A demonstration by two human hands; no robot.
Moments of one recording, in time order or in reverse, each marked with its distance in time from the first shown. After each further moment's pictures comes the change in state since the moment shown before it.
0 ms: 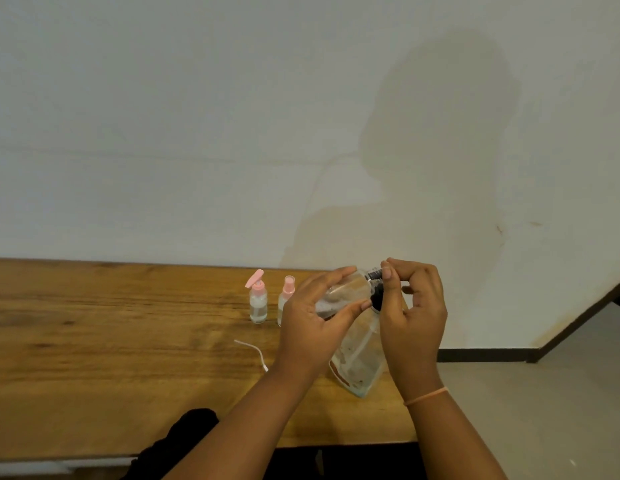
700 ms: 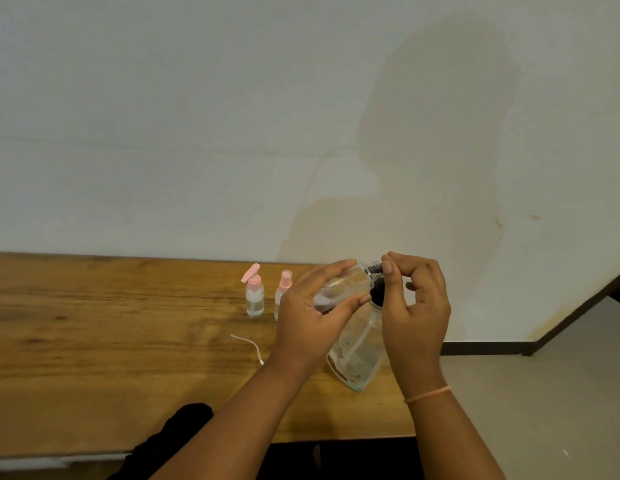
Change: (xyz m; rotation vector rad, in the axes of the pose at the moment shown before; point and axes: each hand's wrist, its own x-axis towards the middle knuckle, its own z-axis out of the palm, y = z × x) left_hand 0.002 -0.002 0.001 -0.004 -0.017 0.016; right_hand -0.002 -0.002 -0.003 0.002 0.004 0.026
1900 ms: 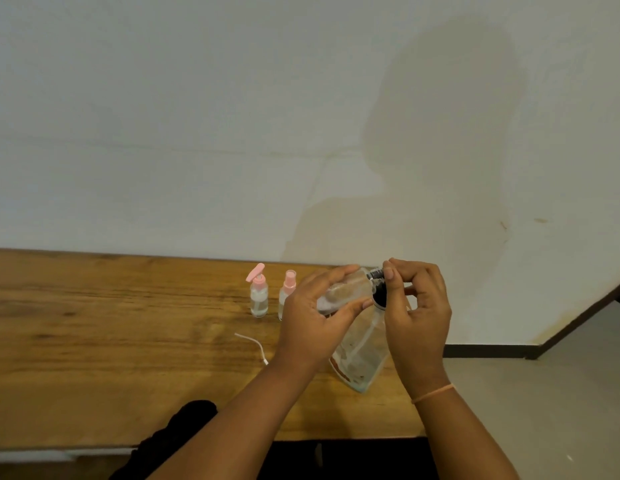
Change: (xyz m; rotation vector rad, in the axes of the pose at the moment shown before) left_hand -0.001 -0.003 0.001 0.056 -0.023 -0.018; right_hand 0.002 0.009 -0.004 -0.010 -0.049 -0.030
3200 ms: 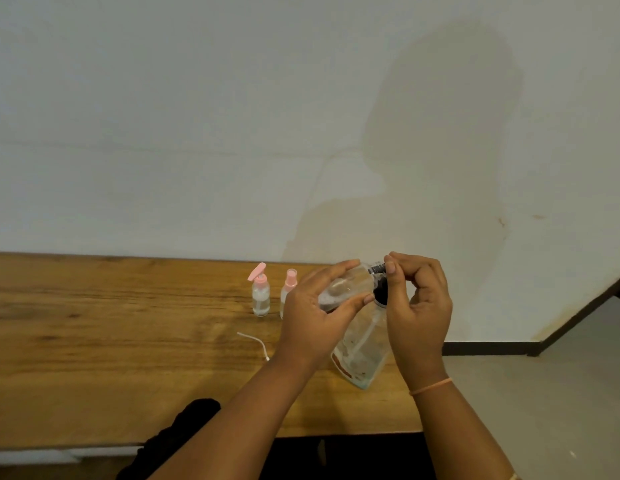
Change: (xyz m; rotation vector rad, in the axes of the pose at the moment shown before) left_hand -0.002 0.002 -0.002 -0.030 -0.003 0.012; right_hand -0.002 0.000 0.002 0.075 0.042 0.003
